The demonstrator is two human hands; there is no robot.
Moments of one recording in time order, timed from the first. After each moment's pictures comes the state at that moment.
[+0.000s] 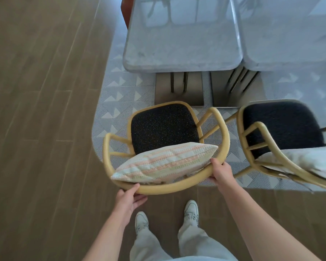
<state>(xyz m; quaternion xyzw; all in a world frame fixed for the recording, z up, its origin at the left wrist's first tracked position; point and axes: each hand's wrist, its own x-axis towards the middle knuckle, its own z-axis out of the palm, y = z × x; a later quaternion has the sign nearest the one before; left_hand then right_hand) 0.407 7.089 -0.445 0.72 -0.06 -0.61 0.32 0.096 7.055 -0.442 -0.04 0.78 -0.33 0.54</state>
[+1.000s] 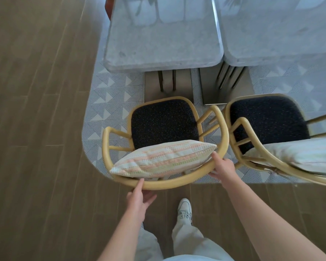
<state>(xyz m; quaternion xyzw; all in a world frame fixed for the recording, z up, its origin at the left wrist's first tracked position) 0.310 7.094 -0.456 0.72 0.04 -0.60 0.34 0.026 7.063 -0.457 -0.03 0.79 -0.32 0.52</state>
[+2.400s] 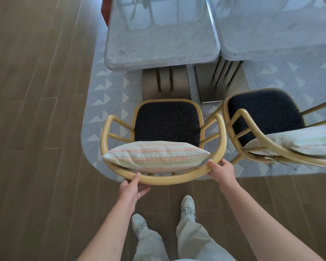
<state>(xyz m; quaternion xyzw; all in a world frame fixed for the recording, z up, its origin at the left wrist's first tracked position) 0.365 7.093 -0.453 0.71 -0.09 -0.63 0.31 0.069 7.119 -0.452 -0.05 0.77 -0.40 0.50</state>
